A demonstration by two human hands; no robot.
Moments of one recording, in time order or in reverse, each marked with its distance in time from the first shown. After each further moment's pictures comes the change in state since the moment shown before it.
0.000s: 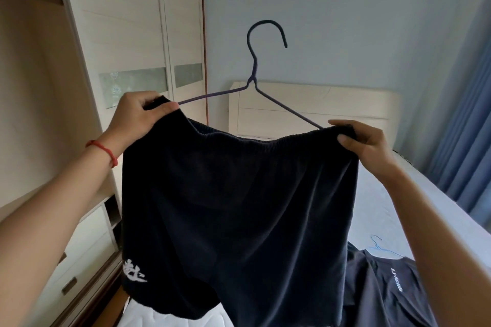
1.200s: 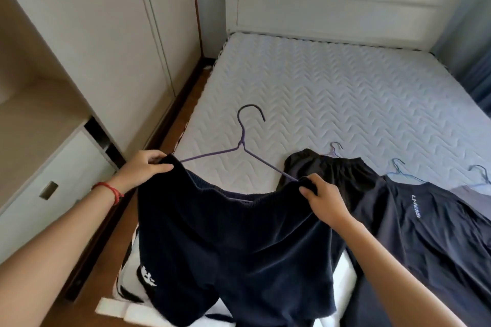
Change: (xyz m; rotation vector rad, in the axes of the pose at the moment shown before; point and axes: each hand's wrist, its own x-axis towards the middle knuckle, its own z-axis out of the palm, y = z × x) left_hand -0.090 -0.292 0.148 -0.029 -0.720 -0.741; right_hand -0.064 0.241 0.190 -0.462 -0.332 0.691
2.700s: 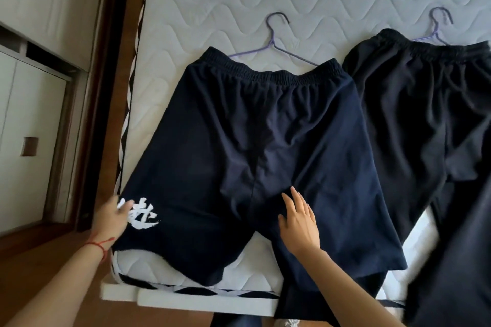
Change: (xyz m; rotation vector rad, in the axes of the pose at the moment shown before) left_hand 0.094 -0.343 0.117 0.310 -0.037 -0.725; right_hand 0.055 0.122 0.333 -0.296 -0.417 0.303
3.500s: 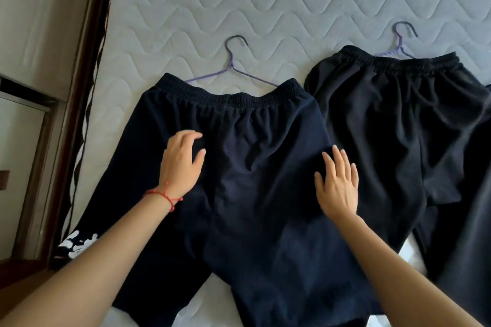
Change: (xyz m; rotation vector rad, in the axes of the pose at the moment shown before) left_hand -0.027 0.255 0.087 0.056 0.243 0.841; right_hand 0.110 0.127 -0.101 -0.066 0.422 0.056
